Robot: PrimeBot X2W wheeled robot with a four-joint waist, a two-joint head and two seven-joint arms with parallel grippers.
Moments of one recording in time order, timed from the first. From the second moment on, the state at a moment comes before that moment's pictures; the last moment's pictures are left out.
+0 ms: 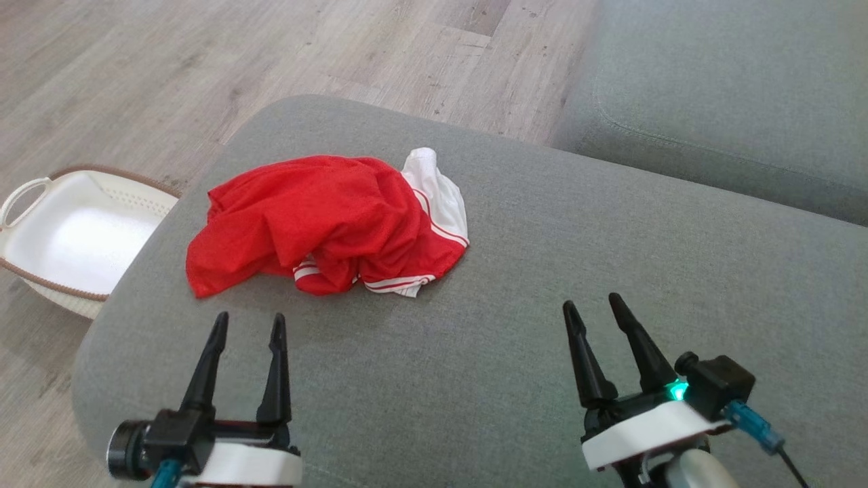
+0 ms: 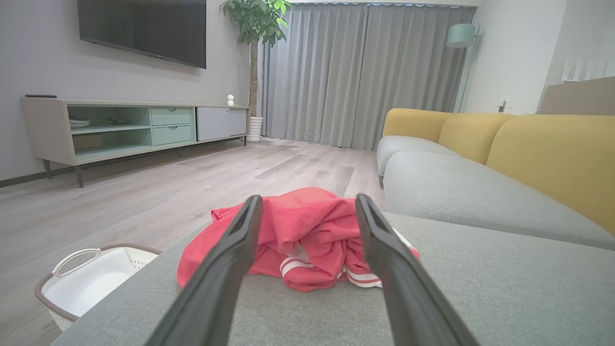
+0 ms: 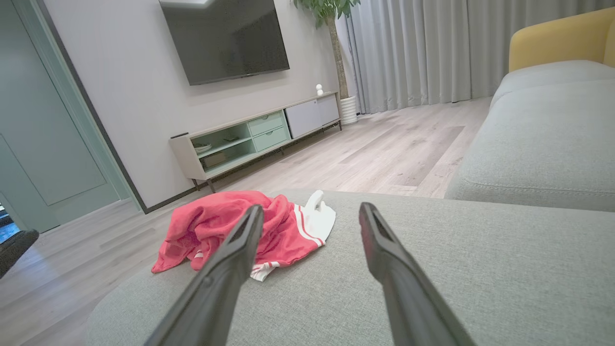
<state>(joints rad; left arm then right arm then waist) 0.04 0.05 -0.11 0.16 -0.13 -0.07 -0.25 -0.01 -0.04 0.30 0.24 0.33 0.12 -0.25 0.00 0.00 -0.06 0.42</state>
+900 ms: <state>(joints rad) -0.15 0.11 -0.06 0.29 -0.08 -0.11 -0.25 -0.06 -0.04 0.28 0.22 0.26 0.12 -0.25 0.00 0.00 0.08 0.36</state>
